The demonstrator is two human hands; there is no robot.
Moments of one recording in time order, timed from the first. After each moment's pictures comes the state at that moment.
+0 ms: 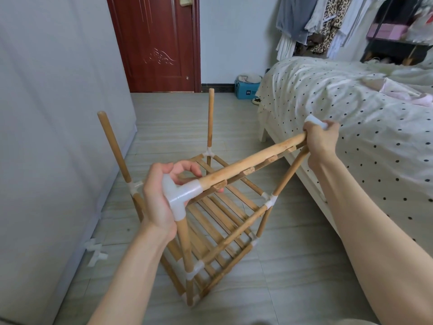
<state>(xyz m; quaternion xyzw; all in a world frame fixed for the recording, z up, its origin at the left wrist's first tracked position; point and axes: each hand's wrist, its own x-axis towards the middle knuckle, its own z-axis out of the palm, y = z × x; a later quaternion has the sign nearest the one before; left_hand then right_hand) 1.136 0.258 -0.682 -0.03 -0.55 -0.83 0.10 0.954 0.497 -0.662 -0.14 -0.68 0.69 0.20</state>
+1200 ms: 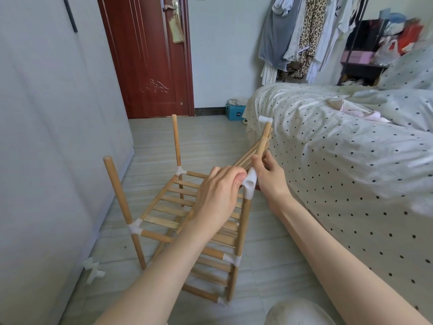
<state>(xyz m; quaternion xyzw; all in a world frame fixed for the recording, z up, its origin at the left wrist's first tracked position) 1.114 0.346 -0.677 -0.17 -0.88 -0.28 0.34 1.069 0.467 -0.660 0.03 -0.74 0.67 0.08</state>
